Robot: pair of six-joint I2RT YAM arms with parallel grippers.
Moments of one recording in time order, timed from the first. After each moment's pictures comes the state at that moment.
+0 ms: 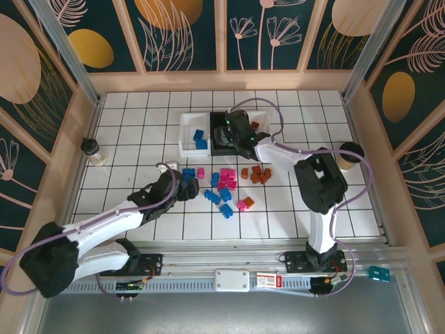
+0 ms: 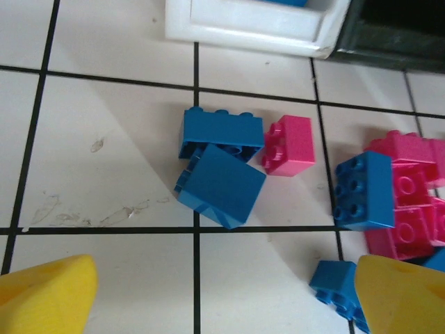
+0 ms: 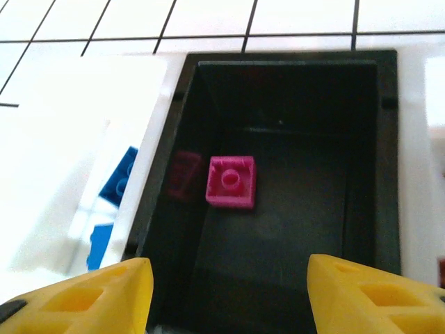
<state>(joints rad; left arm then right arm) -0.72 1.15 0.52 -0.18 -0.29 -0.69 0.65 1.90 1.32 -0.07 0.13 0.39</state>
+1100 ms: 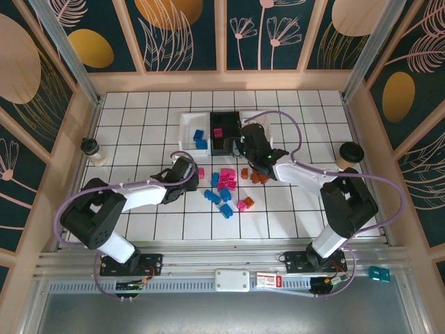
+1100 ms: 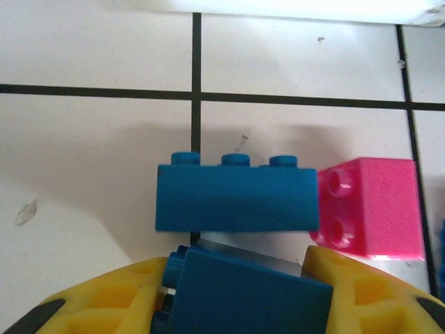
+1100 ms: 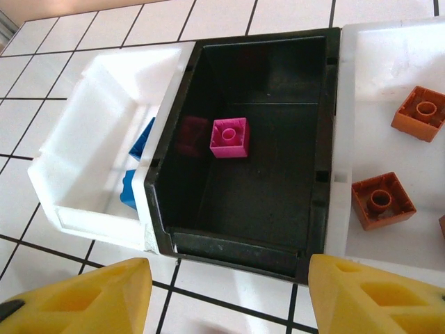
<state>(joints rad) -0.63 1.55 0.66 -0.05 -0.24 -0.61 0.66 1.61 1.01 0.03 0.13 0.42</state>
